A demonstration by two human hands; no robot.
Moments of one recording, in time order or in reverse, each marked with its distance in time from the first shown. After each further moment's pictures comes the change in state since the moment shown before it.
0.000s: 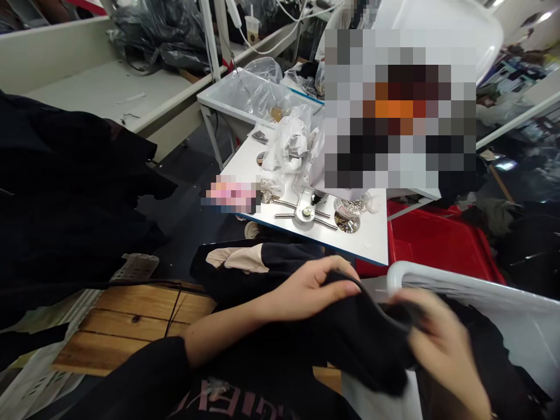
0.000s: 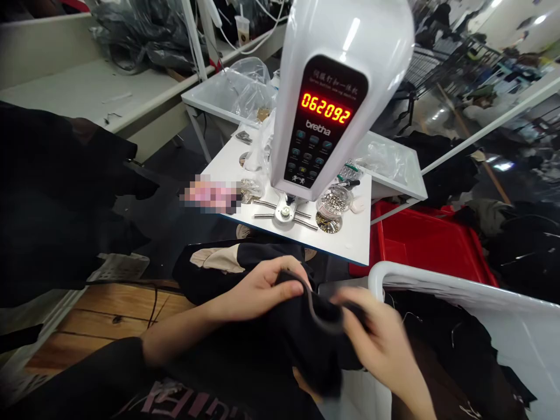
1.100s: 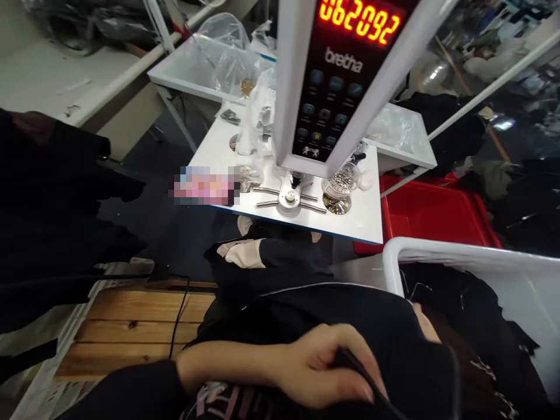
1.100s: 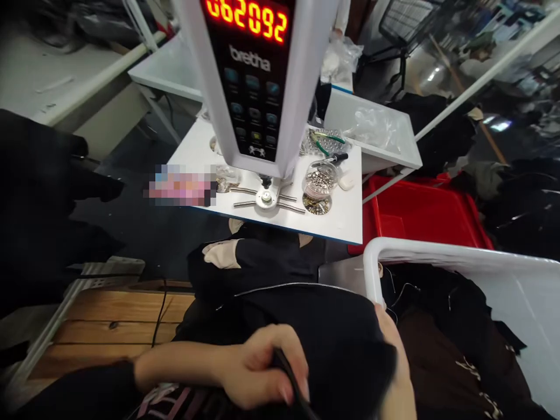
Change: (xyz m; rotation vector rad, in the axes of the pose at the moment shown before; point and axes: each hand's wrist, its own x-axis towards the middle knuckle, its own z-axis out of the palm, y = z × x) left_hand -0.030 -0.061 0.064 -0.303 -0.308 0.221; right_hand -0.075 0.082 0.057 0.818 0.375 0.855
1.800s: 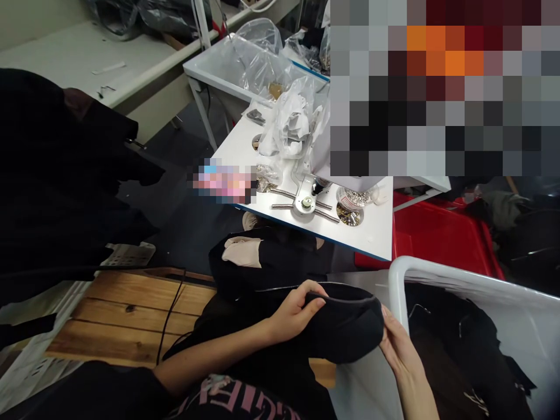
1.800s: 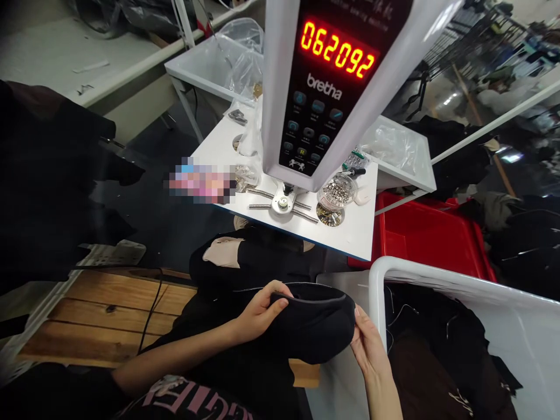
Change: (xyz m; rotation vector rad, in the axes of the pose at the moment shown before) left_hand -0.034 -0.039 -0.059 0.408 0.479 -0.263; right_hand 0.049 0.035 -0.006 0.250 -0.105 0.133
